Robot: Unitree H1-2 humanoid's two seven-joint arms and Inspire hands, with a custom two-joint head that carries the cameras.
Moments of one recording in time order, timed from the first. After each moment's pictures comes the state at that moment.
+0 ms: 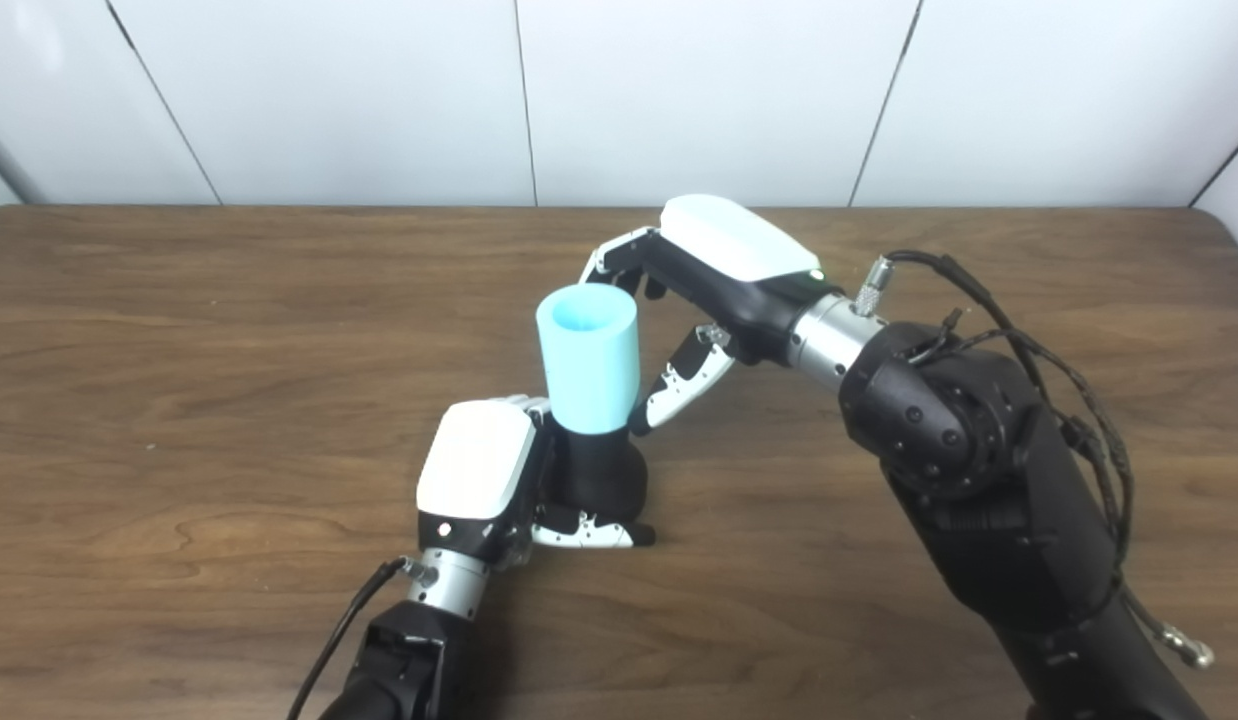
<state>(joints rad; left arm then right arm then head) -0.06 0.07 -0.59 -0.09 1.19 0.26 0.16 -0.47 -0.40 0.29 -0.54 -0.62 0.35 0.70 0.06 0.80</state>
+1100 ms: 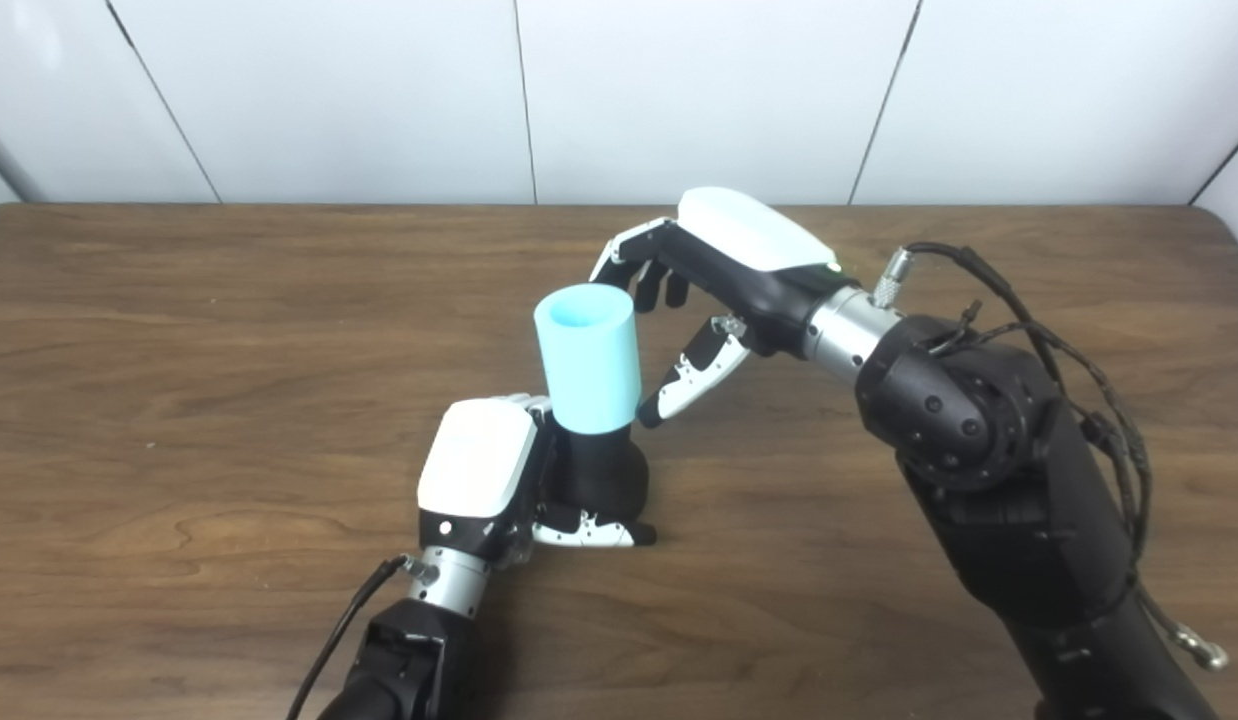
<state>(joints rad) -0.06 0.07 -0.59 -0.09 1.19 0.26 0.15 -0.47 -0.42 0.26 -0.56 -0.60 0.38 0.71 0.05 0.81</state>
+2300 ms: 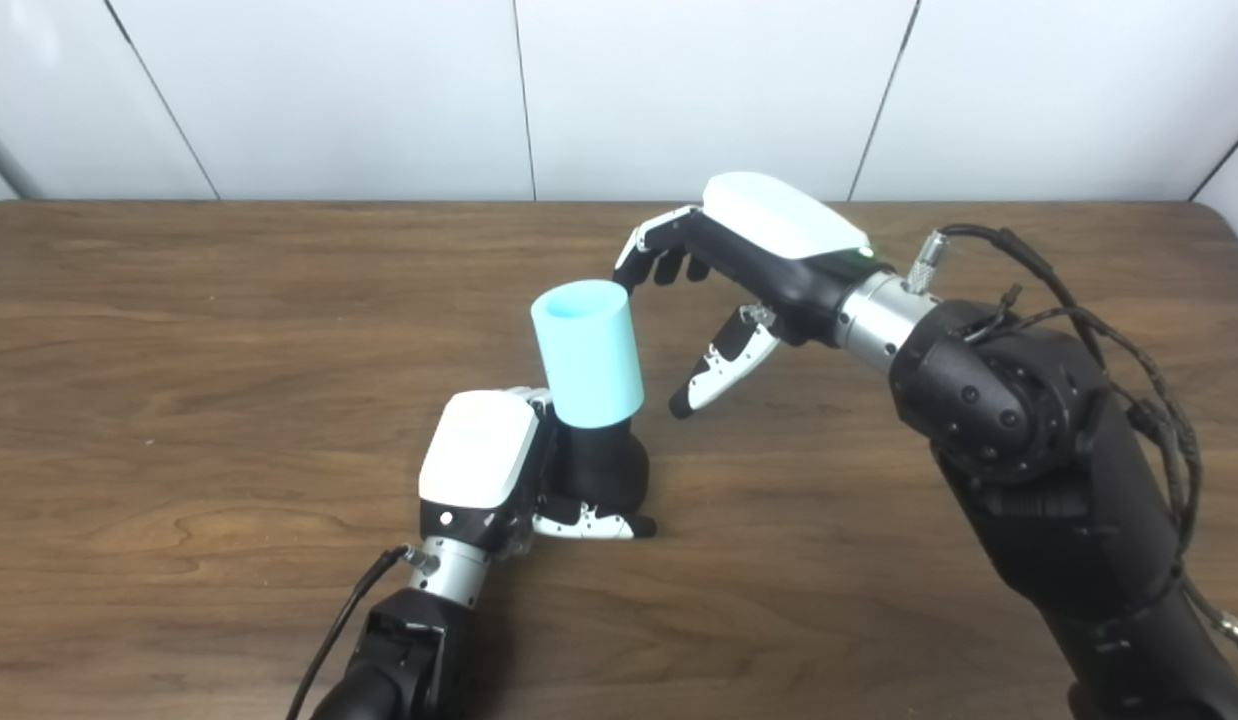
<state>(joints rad) -0.08 0.07 -0.59 -0.08 1.19 0.25 0.16 -0.49 -0.47 0.24 -0.60 -0.61 0.41 0.76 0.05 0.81</state>
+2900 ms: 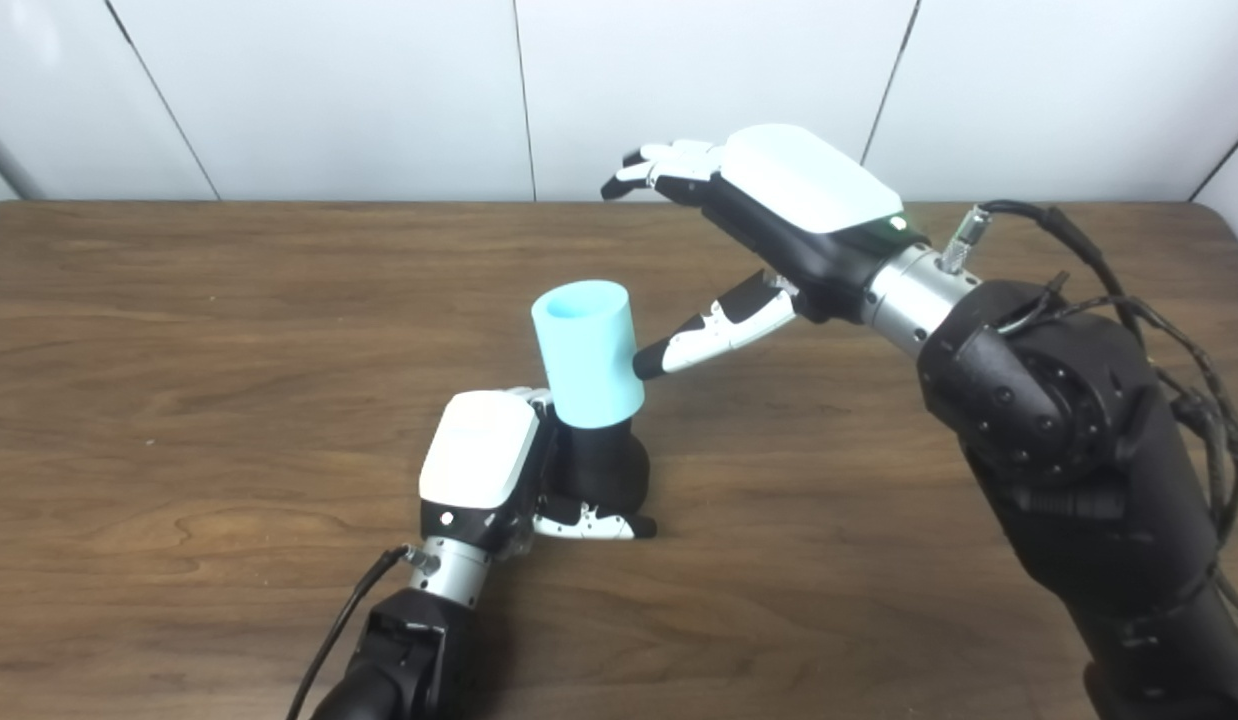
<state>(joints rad) -0.08 0.07 -0.59 -0.08 1.19 0.25 0.16 -0.51 -0.49 0.23 -0.68 -0.67 0.39 0.76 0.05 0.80</state>
